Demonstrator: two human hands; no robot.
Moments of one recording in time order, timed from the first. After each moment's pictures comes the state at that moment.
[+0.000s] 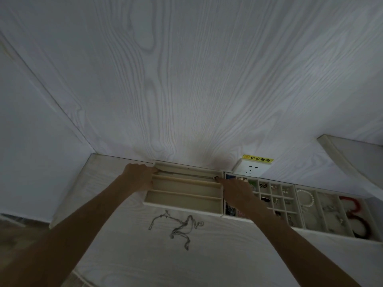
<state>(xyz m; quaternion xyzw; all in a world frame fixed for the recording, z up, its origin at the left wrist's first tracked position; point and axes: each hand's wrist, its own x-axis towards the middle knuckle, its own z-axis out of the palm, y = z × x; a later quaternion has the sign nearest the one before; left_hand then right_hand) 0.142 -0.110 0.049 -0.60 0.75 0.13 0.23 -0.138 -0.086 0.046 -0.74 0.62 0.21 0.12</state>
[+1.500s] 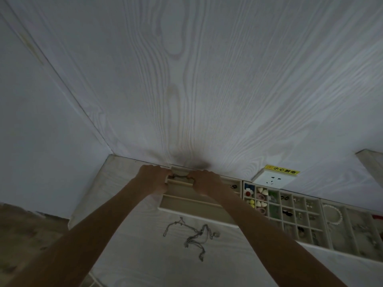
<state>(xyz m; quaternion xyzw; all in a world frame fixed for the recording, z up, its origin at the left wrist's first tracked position) 0.149 -0.112 0.056 -0.62 0.75 0.14 0.18 -0.022 -0.130 0.047 -0.76 0.56 0.15 0.28</state>
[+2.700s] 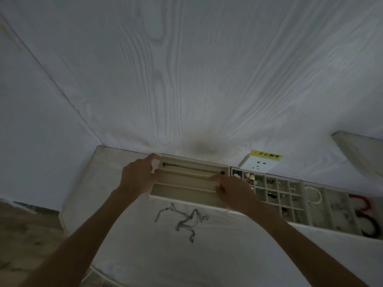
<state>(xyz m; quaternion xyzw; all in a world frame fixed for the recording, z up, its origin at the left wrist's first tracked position) 0.148 -0.074 0.051 -0.72 0.66 0.20 -0.09 -0.119 -0.067 0.074 -0.78 0.58 0.07 0.25</state>
